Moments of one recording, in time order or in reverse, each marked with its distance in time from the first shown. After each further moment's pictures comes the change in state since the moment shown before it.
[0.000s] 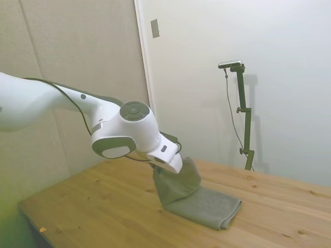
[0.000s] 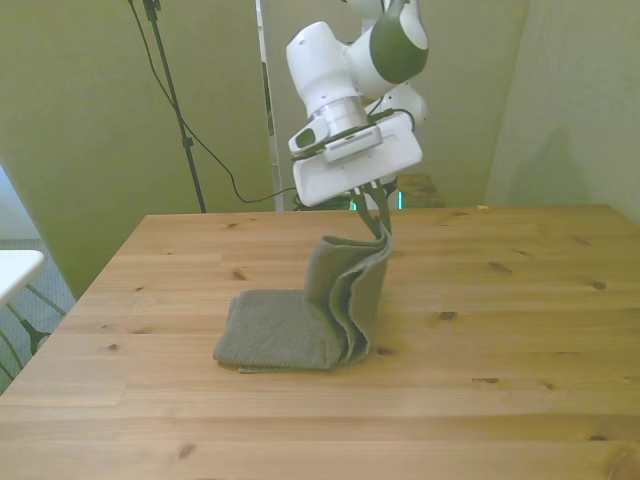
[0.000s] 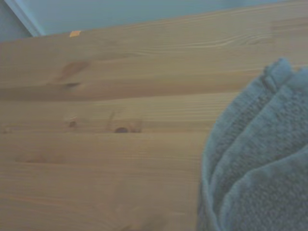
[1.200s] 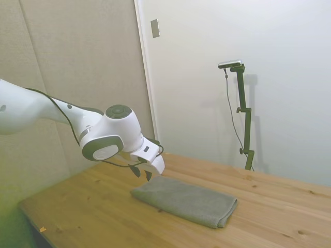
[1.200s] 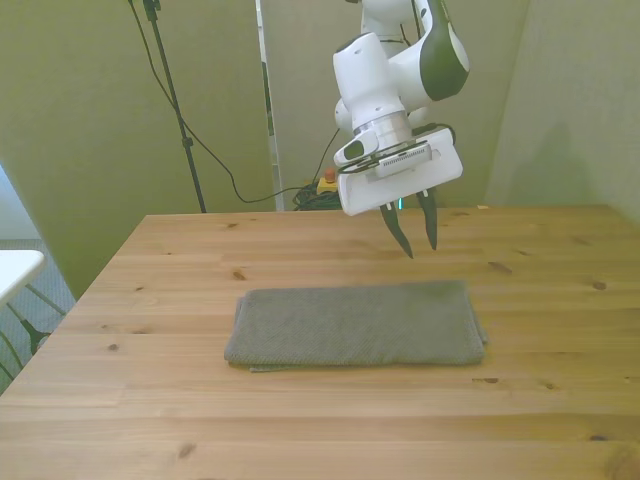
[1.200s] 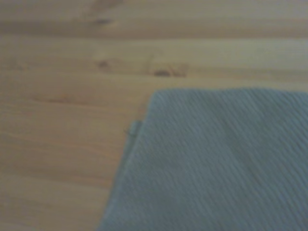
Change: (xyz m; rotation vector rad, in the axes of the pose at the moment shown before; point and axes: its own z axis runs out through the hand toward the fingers) arm -0.035 -0.013 0.021 -0.161 -0.059 -0.025
